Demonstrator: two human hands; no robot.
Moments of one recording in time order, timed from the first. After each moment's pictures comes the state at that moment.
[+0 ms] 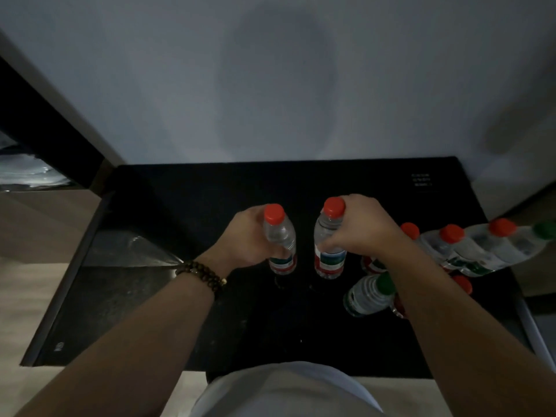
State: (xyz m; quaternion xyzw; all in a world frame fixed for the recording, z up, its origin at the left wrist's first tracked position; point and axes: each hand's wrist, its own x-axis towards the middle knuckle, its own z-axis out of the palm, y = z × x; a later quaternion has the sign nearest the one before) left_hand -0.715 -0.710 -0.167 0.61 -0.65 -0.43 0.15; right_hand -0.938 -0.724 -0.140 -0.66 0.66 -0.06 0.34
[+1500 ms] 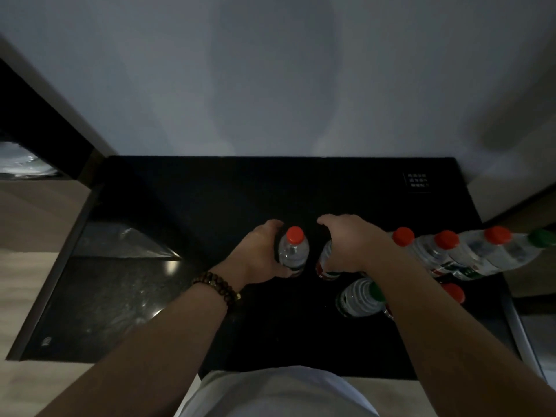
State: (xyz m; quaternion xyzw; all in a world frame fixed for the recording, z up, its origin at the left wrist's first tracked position) left_hand -0.734 -0.711 -0.204 0.65 -0.64 -0.42 -0.01; right_hand -0.929 -0.732 -0.143 -0.70 0.60 0.21 0.32
